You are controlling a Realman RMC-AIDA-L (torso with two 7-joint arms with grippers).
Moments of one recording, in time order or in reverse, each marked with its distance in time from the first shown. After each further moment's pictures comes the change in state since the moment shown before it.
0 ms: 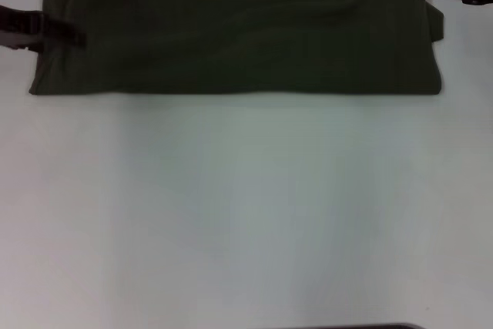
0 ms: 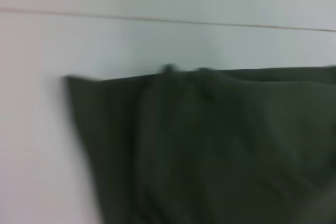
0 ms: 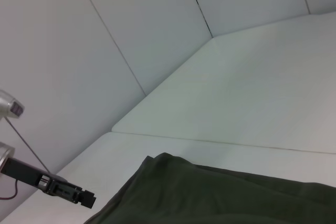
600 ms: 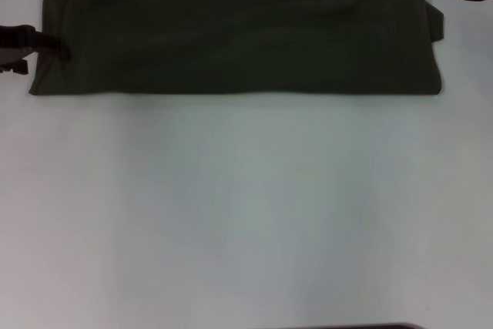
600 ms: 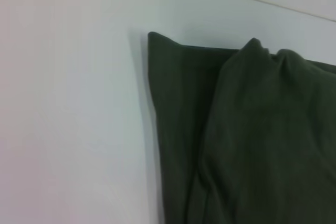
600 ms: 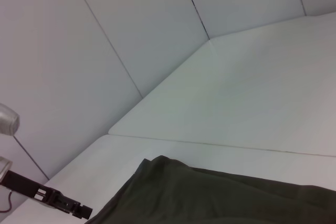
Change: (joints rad) left arm -0.008 0.009 -0.027 -0.072 0.090 -0.059 -0.148; right arm 0.006 0.000 -0.001 0.005 0.000 0.015 0.005
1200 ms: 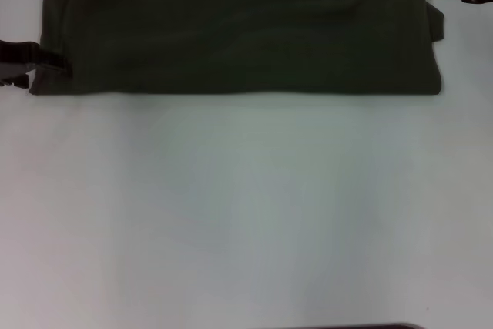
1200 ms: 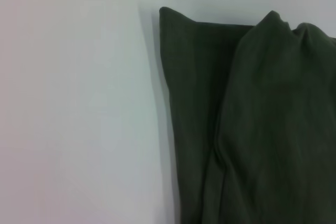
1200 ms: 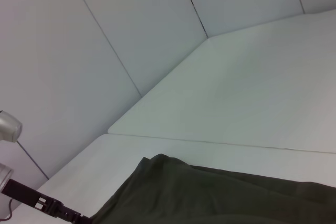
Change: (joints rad) left arm 0.001 -0.006 0.017 -0.040 0.025 -0.032 0.014; right arm -0.006 0.000 -0.002 0.000 0.000 0.000 0.003
